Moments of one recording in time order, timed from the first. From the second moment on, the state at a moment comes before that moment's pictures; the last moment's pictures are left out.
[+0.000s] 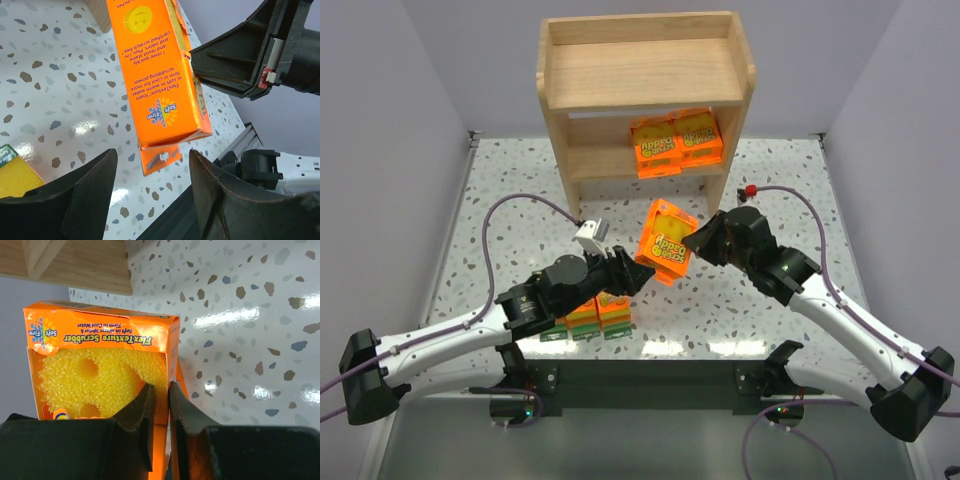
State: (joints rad) left arm -1.05 0.90 0.65 0.01 -0.24 -0.74; right arm 0.68 1.01 0.91 -0.47 0.16 1.02
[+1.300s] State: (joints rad) left arm -0.73 0.73 0.64 0.14 -0.46 -0.81; right arm 0.67 0.75 0.94 -0.54 0.17 1.05
